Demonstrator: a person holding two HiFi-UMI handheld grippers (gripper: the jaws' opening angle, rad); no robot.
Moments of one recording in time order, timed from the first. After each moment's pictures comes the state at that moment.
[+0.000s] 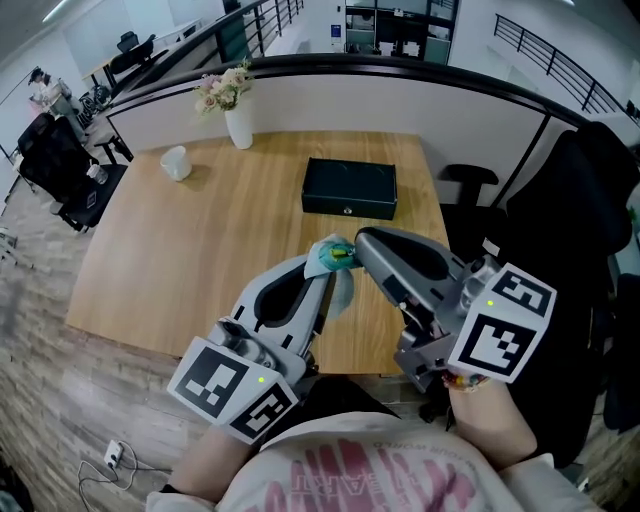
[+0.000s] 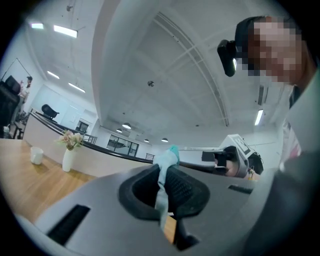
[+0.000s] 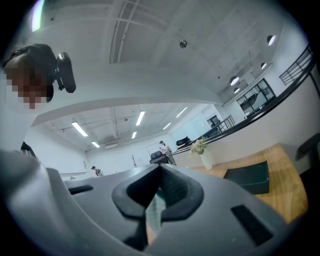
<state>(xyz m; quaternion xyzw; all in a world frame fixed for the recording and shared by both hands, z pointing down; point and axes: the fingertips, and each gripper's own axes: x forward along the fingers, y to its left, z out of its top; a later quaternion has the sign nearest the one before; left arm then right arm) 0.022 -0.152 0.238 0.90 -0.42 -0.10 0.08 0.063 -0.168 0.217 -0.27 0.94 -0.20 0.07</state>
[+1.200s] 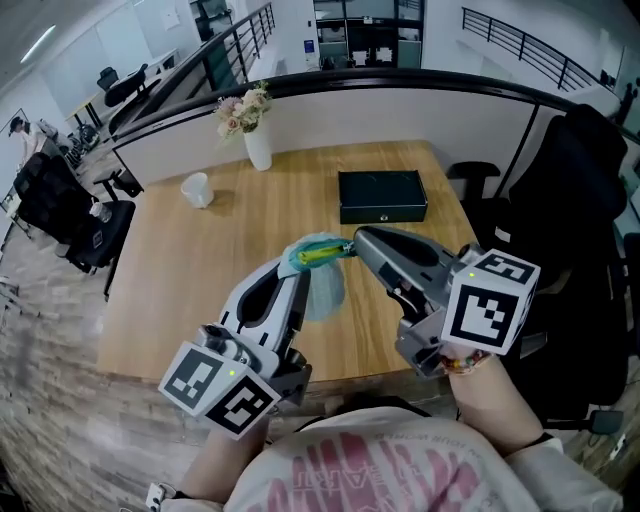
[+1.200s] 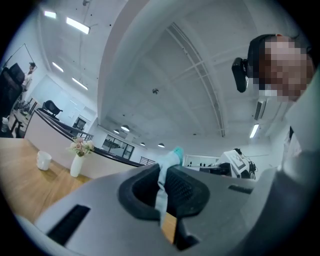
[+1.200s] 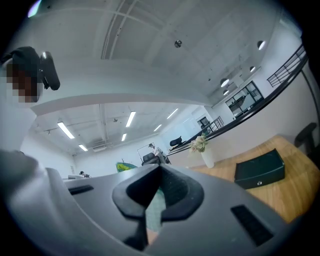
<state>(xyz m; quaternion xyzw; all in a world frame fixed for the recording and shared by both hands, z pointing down) -0.137 -0.149 0.224 0.90 -0.39 -0.14 0.10 -0.060 -0.174 0.227 -0.33 0.92 -0.22 0.08</state>
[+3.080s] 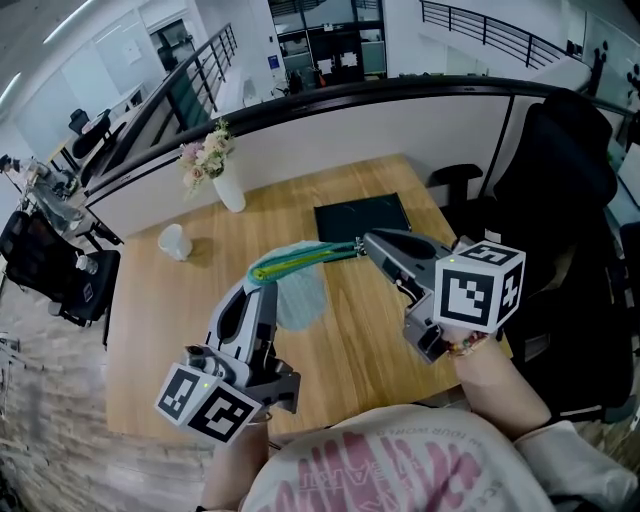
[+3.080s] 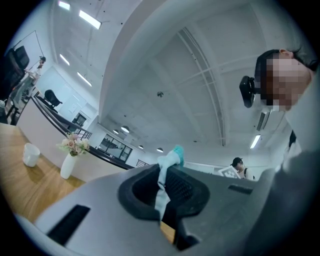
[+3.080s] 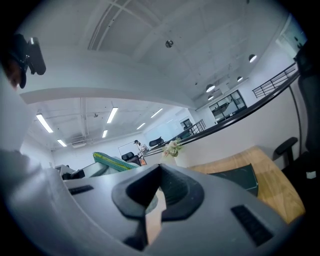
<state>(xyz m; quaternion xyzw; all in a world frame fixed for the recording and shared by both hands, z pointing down) -0.127 -0.244 0.209 0.90 -0.37 -0.18 0.13 0.016 -0.280 0.250 -0.42 0.88 -0.23 0.04</state>
